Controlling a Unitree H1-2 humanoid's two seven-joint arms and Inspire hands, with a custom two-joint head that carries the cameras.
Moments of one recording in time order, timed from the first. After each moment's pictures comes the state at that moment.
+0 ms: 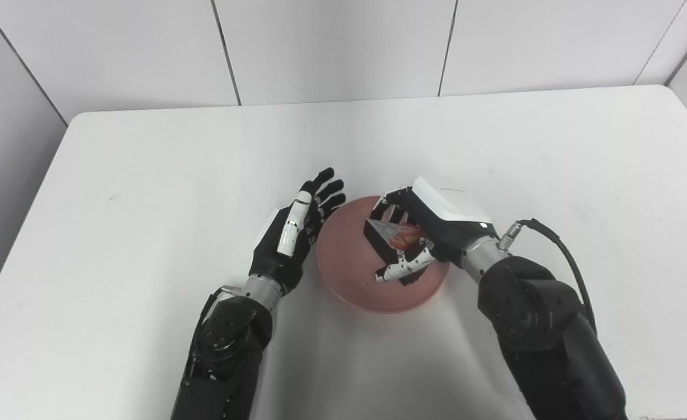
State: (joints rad) left arm -0.24 0.01 -0.15 0.00 -0.19 0.27 -0.17; right arm -0.33 -0.13 0.36 -0.40 -1.00 0.45 0.63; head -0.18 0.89
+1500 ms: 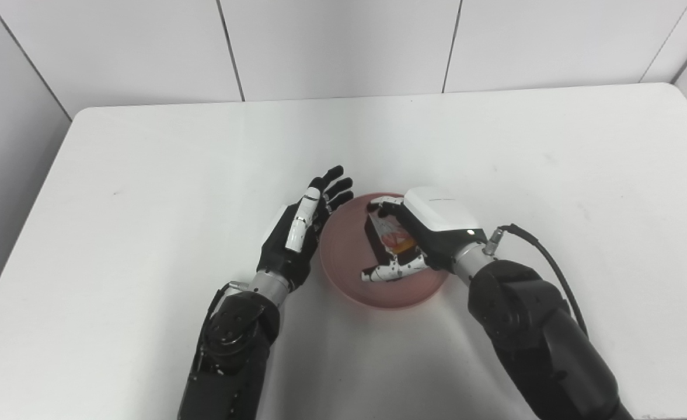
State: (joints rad) left arm -0.24 -0.01 -0.15 -0.01 -0.18 0.29 -0.17; right arm -0.35 -0.19 0.43 -0.32 -1.05 0.43 0.65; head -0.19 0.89
